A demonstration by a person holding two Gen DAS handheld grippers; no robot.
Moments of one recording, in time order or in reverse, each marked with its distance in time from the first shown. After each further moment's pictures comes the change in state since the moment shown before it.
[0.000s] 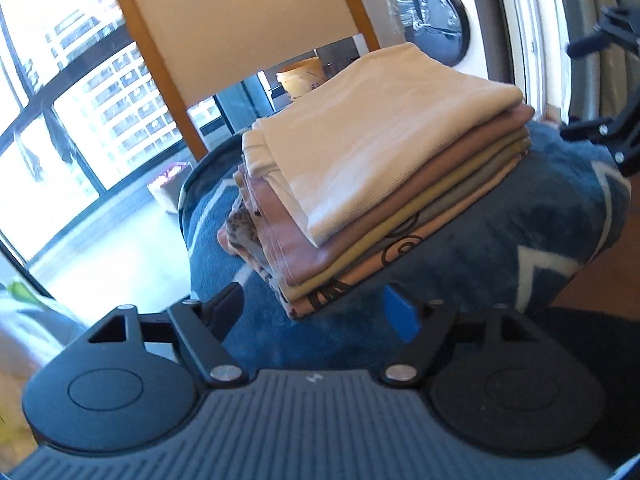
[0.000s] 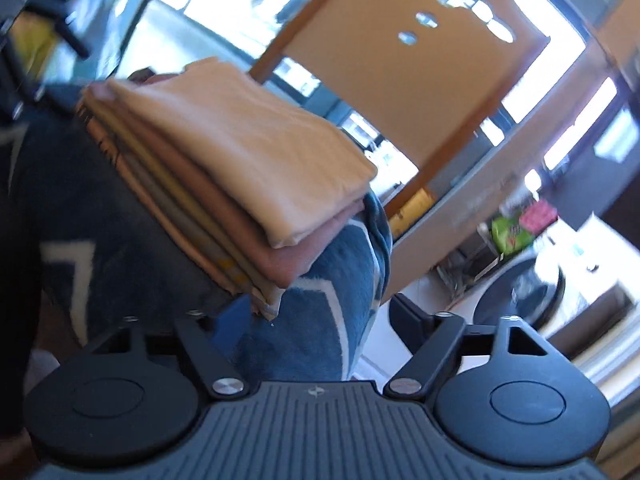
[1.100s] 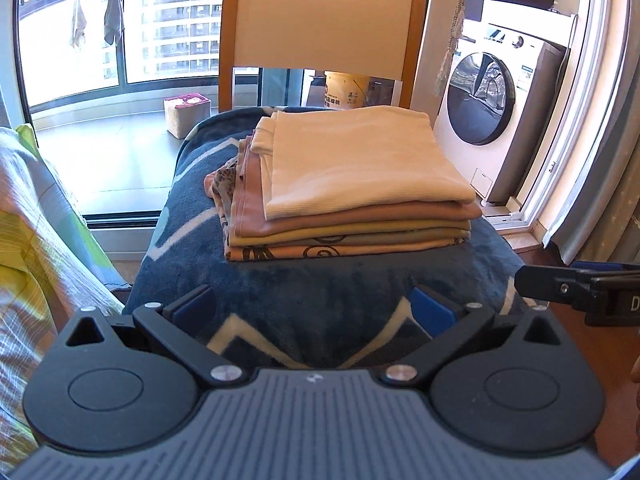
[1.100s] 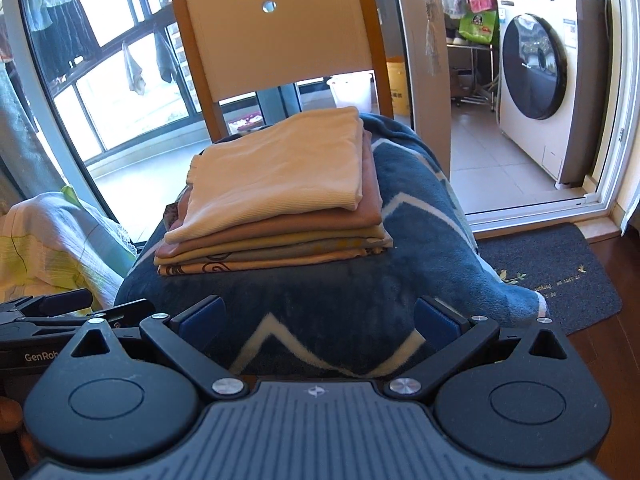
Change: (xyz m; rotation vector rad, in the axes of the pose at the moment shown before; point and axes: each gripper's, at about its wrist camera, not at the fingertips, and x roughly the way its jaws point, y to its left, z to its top) left arm -0.082 -0.018 0.006 -0.456 0.029 -0.064; right arm -0.084 -0.002 0.008 0.760 0.142 0.236
